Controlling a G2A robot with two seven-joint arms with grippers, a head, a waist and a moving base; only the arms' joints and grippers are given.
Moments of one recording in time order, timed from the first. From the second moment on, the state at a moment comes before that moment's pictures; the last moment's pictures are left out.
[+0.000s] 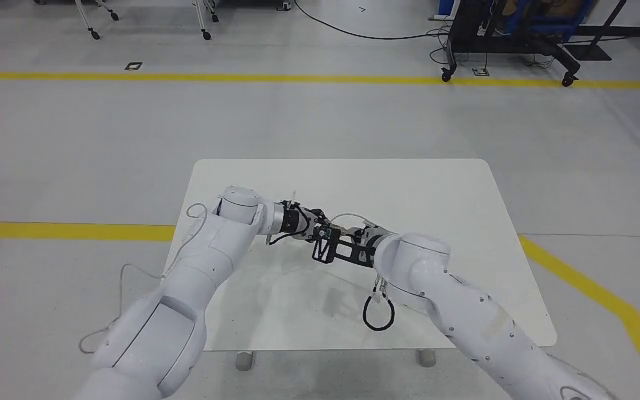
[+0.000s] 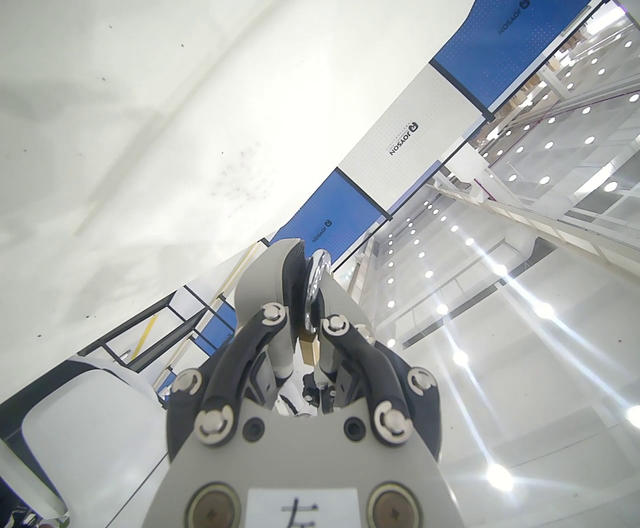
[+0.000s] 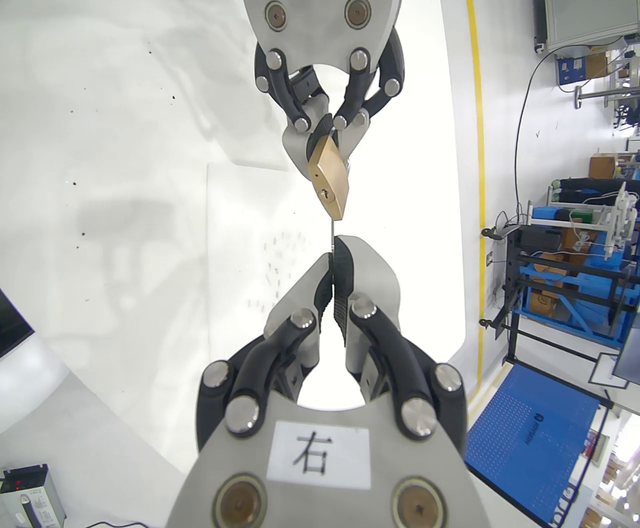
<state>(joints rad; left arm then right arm) 0.56 -1.51 -0.83 -0.45 -0.45 0.43 -1.14 -1.10 -1.17 0.86 -1.92 -1.47 -0.50 1.20</state>
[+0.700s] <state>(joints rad) 0.57 -1.51 -0.83 -0.45 -0.44 0.44 -1.15 -1.06 -1.19 0.81 -1.88 -1.51 -0.49 1.22</state>
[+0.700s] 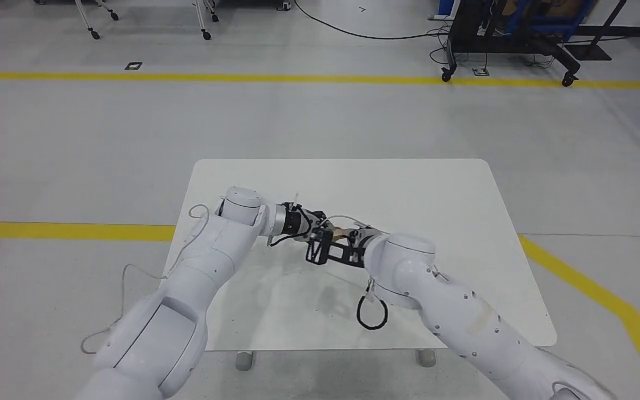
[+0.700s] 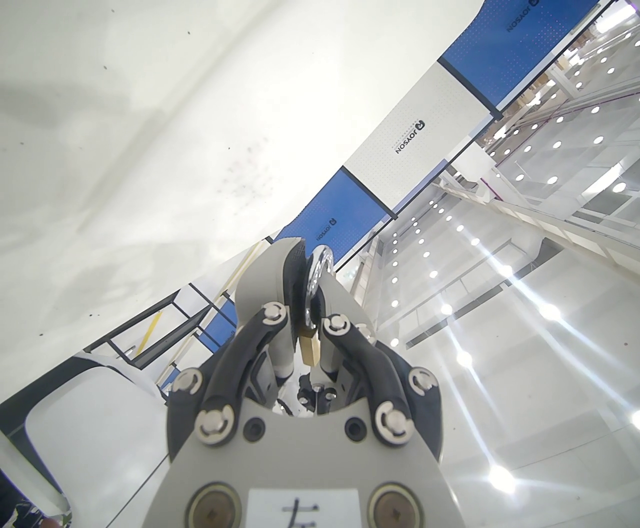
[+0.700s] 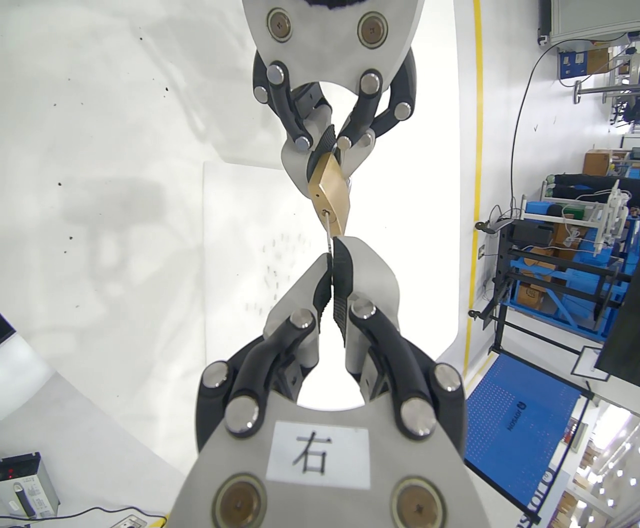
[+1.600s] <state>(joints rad) 0.56 -1.51 -0.85 -0.44 -0.45 0.42 -1.12 -1.11 -1.20 0.93 -1.87 -1.34 -0.46 1.09</state>
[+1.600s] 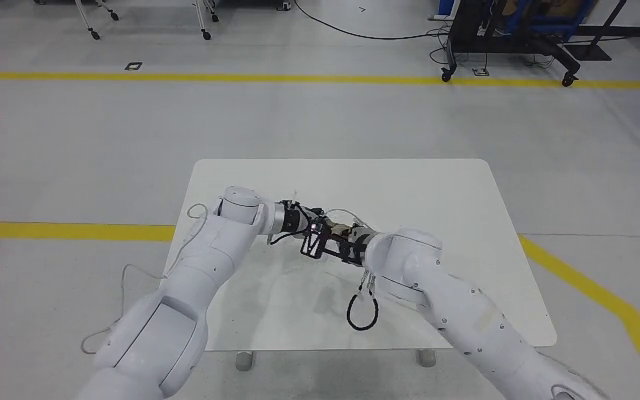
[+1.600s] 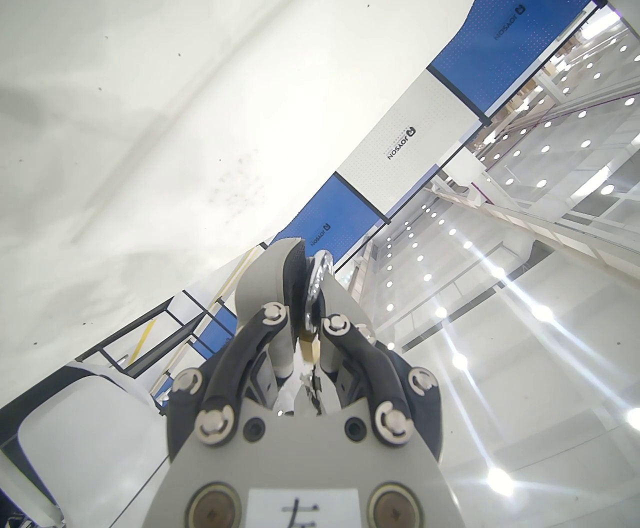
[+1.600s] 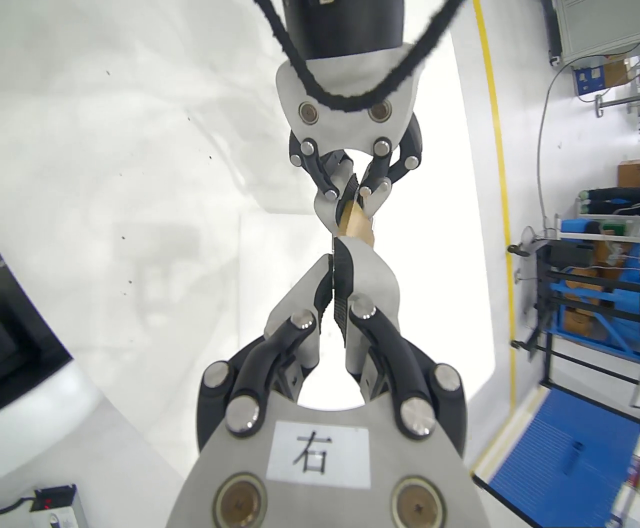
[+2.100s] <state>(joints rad) 0.57 -1.50 -0.89 -0.45 -0.48 0.39 -1.09 -1.26 -1.16 1.25 -1.76 -0.75 -0.68 0.79</state>
